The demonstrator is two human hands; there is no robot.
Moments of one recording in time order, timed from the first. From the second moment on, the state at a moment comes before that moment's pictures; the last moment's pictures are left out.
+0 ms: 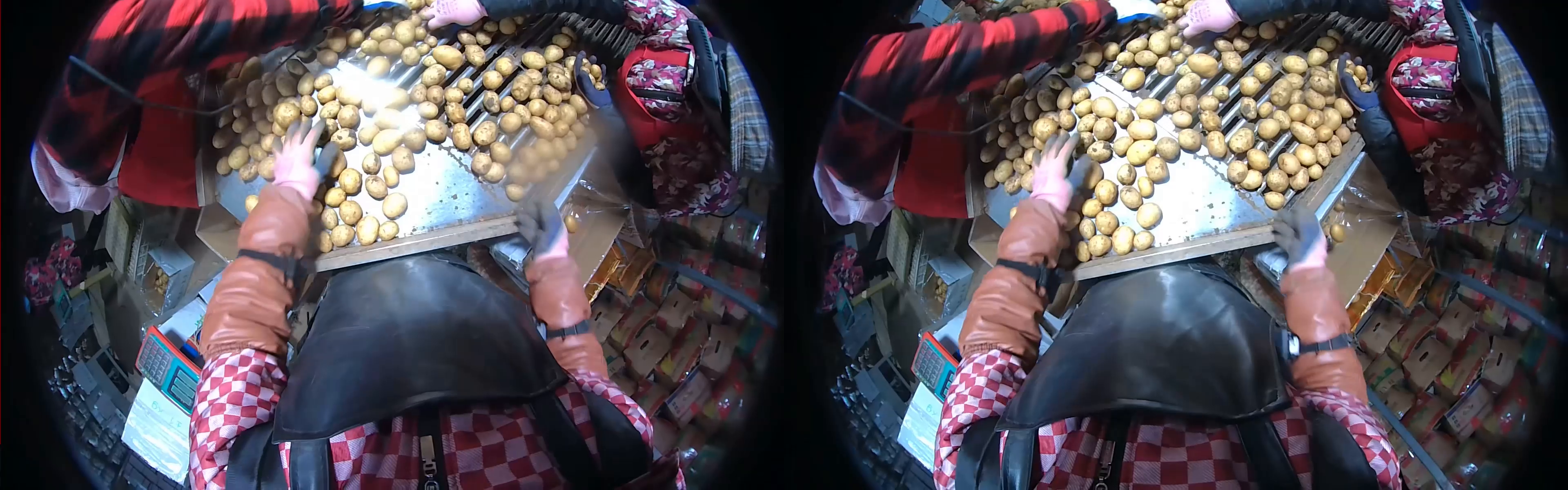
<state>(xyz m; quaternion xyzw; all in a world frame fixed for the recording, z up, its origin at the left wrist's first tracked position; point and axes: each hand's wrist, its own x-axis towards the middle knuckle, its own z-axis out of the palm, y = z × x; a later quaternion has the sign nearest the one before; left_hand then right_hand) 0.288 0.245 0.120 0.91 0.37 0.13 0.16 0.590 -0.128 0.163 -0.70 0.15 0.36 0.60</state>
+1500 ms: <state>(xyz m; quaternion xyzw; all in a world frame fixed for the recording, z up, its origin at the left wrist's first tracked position) 0.163 0.193 0.105 0.81 0.57 0.07 0.10 0.553 0.016 0.152 -0.56 -0.08 0.63 0.54</state>
